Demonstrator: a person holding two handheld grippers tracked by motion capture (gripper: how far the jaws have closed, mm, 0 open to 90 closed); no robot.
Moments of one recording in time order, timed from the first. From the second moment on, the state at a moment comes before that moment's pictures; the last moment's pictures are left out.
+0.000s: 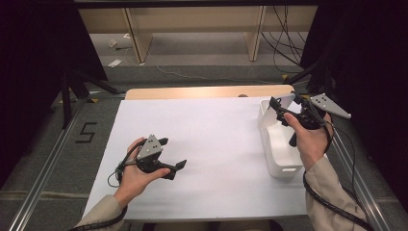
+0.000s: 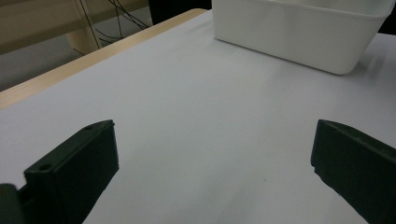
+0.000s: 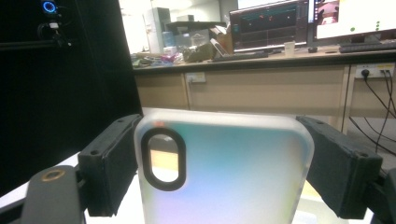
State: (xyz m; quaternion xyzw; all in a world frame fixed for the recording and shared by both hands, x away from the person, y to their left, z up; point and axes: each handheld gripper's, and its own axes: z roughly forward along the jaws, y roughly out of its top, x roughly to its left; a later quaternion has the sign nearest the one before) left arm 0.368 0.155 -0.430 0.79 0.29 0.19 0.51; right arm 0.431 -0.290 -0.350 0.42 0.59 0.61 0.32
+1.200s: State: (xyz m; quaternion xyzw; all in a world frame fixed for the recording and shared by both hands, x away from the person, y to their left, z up) left arm 0.368 0.156 -0.429 0.79 0.29 0.20 0.51; right arm 0.432 -0.305 -0.351 0.45 0.58 0.59 0.34
